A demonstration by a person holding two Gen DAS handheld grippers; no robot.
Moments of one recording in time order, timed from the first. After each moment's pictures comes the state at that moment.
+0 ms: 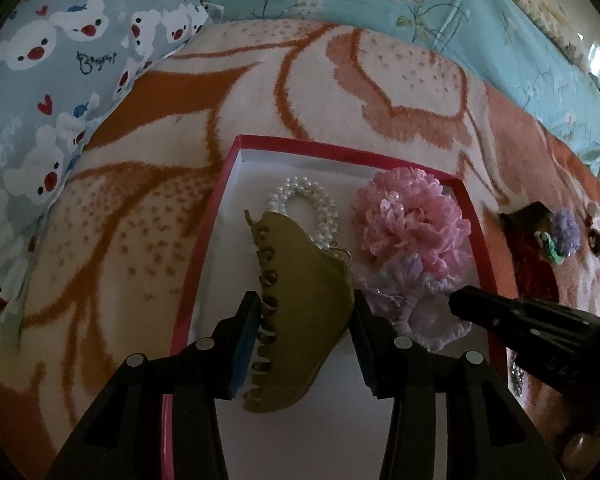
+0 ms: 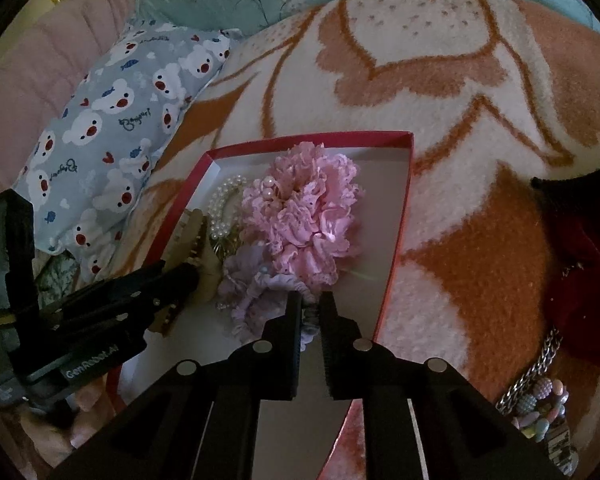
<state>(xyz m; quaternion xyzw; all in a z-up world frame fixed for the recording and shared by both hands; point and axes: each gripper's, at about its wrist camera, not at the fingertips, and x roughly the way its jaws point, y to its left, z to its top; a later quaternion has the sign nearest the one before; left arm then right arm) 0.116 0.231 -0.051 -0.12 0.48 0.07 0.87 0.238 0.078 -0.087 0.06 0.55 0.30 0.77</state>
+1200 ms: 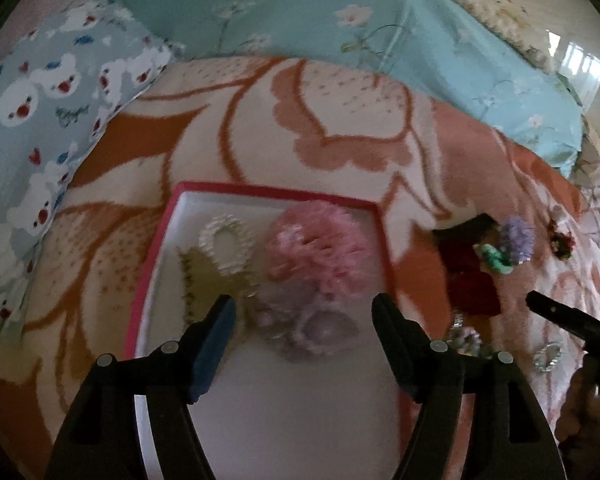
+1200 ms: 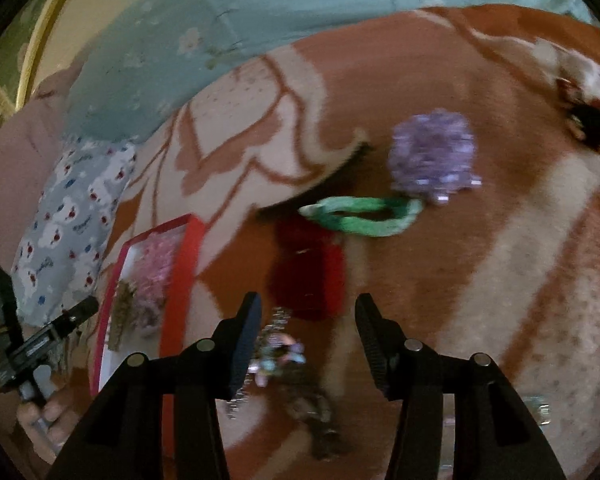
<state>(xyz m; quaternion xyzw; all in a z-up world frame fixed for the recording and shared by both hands) 0.101 0.177 0.007 -0.11 0.45 0.04 0.89 0.236 -0.138 -0.053 0.15 0.52 0.15 0.83</state>
